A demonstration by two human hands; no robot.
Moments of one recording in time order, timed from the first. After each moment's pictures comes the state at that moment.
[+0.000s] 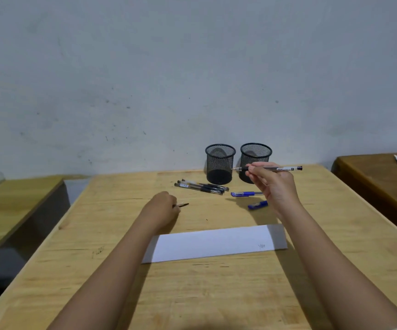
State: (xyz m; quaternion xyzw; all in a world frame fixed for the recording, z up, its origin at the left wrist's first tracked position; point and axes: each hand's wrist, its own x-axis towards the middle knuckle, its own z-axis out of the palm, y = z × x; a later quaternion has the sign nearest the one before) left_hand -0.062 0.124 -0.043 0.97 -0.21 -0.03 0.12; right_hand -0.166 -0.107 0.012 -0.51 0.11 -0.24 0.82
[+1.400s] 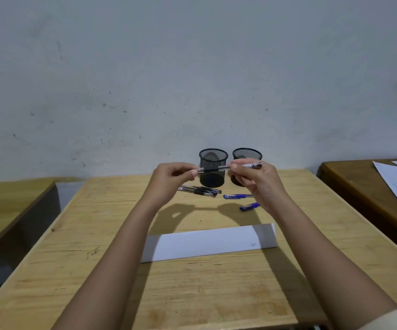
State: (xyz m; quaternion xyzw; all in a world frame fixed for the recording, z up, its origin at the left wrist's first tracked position) left_hand -0.096 0.102 0.030 0.76 -0.27 0.00 0.60; right_hand -0.177 -0.091 0.036 -0.59 0.04 -0.19 0.78
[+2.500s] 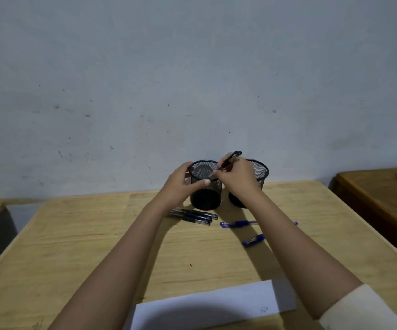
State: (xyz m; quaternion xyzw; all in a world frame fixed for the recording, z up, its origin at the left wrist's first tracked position) left_hand 0.030 0.012 -0.012 0.80 -0.29 -0.05 0.53; right_hand -0.031 -0.130 0.015 -0.86 0.14 -0.24 0.43
